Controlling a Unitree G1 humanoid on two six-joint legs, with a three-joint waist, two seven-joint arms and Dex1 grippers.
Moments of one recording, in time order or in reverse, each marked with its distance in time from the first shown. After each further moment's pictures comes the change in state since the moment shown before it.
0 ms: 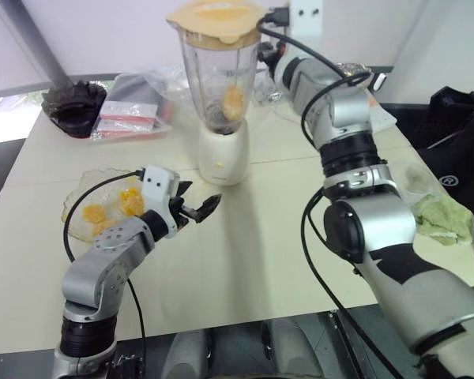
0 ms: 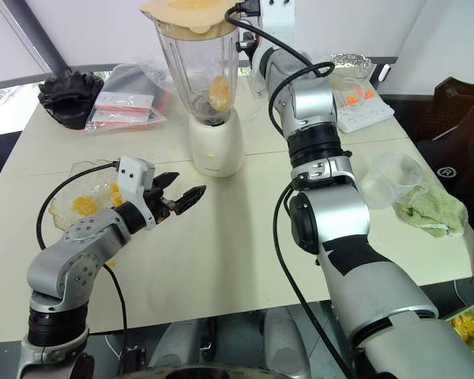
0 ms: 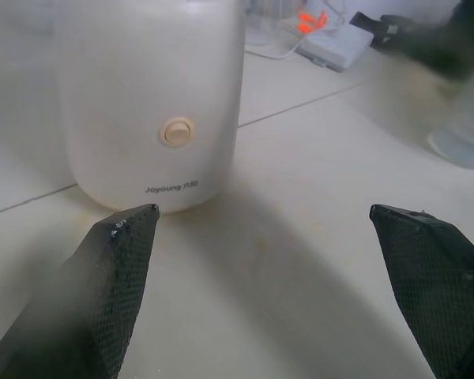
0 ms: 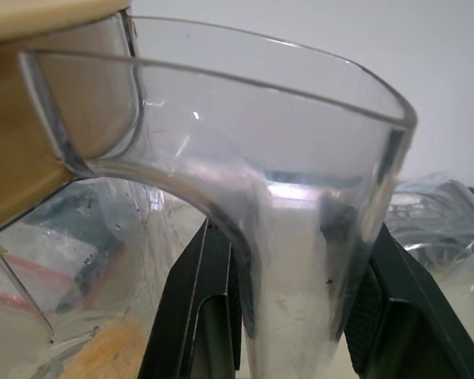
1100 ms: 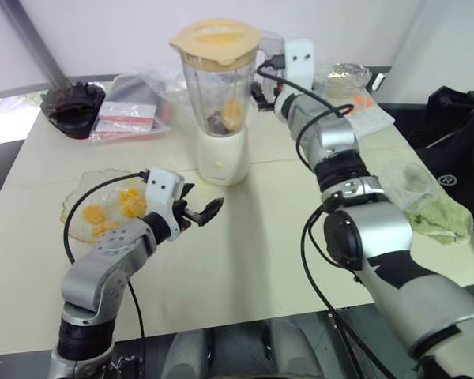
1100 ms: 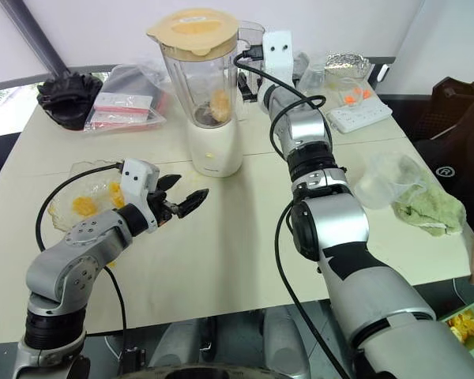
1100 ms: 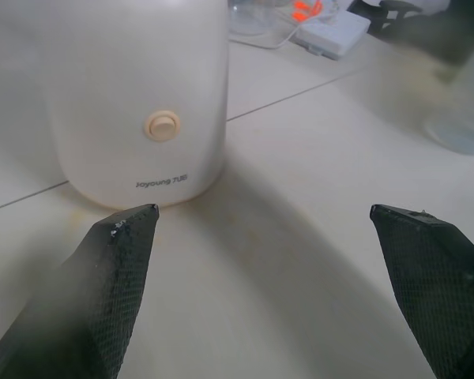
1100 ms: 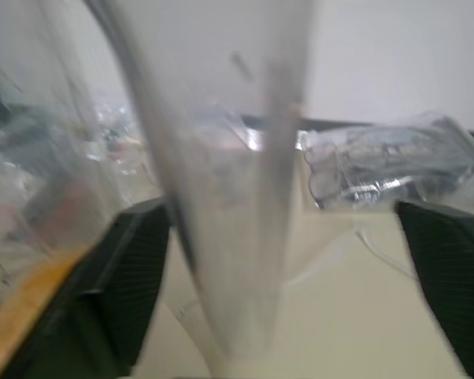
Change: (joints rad) left arm 0.009 0.027 -0.041 -0.033 -0.007 0.005 0.030; right arm 0.078 -0.002 0.022 0.139 -0.039 -0.112 0.020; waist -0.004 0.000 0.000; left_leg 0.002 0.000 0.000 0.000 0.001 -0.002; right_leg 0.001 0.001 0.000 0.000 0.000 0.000
